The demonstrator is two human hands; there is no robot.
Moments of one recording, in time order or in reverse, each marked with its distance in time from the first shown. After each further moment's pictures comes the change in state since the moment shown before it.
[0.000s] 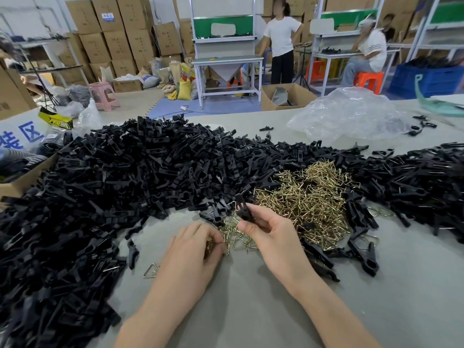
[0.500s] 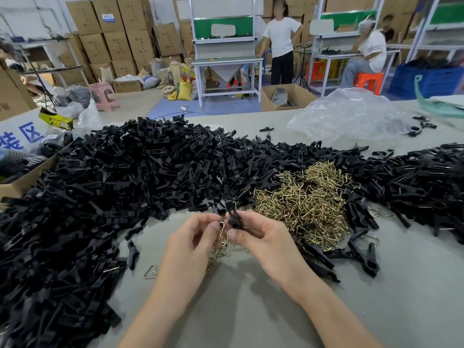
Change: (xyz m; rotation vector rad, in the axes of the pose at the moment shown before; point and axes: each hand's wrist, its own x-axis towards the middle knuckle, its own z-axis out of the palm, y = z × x) left_hand 0.002 0.014 -0.005 -0.680 0.142 -0.200; right_hand -0.002 -0.002 0.005 0.079 -0.177 -0.008
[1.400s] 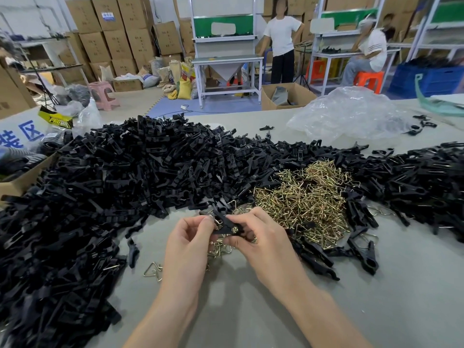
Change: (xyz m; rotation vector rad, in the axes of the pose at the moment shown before) left_hand -0.002 0.004 0.017 -0.399 0.234 -0.337; right_hand -0.004 0.009 0.003 -0.684 0.127 -0.219
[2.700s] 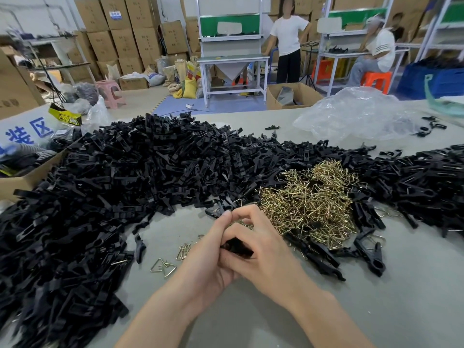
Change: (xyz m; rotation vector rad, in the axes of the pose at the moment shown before) left_hand -0.010 0.015 0.007 -0.230 -0.472 -0.373; right_hand -0.008 -0.011 0.000 -0.021 -0.128 -0.211
